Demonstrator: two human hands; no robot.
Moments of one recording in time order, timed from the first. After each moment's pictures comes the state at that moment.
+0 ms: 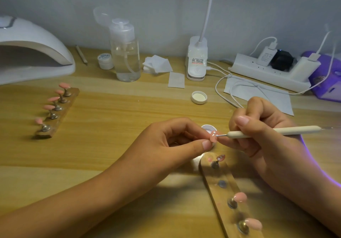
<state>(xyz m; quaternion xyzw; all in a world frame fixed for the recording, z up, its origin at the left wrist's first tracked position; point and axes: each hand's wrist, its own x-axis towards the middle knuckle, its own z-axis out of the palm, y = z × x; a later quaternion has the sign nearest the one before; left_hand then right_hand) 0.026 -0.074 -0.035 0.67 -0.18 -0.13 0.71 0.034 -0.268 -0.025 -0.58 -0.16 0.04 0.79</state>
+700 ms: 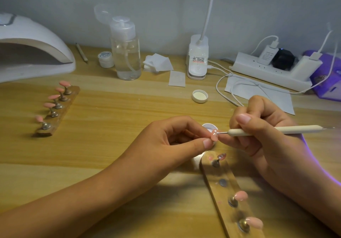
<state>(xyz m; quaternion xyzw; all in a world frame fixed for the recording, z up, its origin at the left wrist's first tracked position) 0.026 -0.074 -0.034 0.67 -0.18 -0.13 0.71 0.035 -0.267 -0.025 -0.58 -0.16 0.04 0.80</state>
